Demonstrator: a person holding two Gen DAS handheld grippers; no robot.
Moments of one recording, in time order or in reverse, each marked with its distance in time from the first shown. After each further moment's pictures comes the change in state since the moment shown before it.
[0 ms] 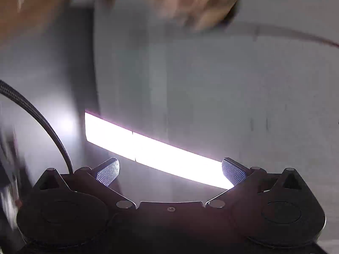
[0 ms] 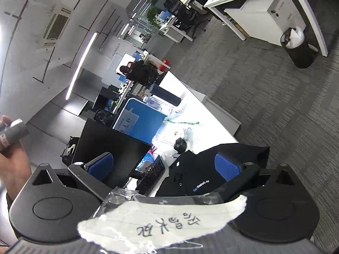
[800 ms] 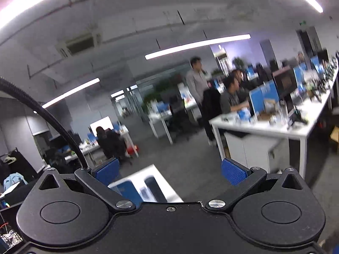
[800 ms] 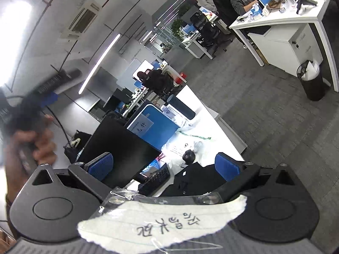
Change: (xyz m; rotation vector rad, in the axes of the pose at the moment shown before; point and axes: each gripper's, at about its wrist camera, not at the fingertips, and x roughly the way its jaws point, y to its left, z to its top) left arm -0.003 -0.058 -0.061 0.567 1.421 -1.027; right arm -0.034 0.038 -0.020 -0.148 -0.076 0.035
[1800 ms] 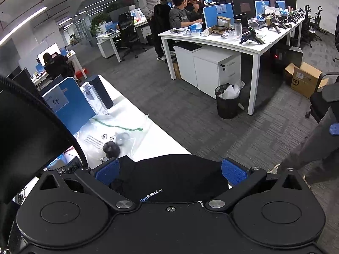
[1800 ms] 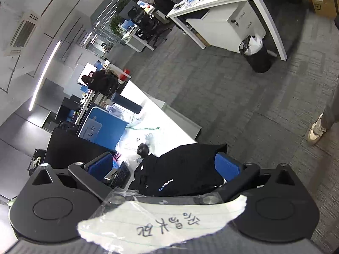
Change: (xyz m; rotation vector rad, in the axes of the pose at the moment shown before) left arm -0.046 -0.003 -0.169 0.003 0.449 -0.303; right arm 0.001 -0.032 -0.015 0.183 0.040 -0.292
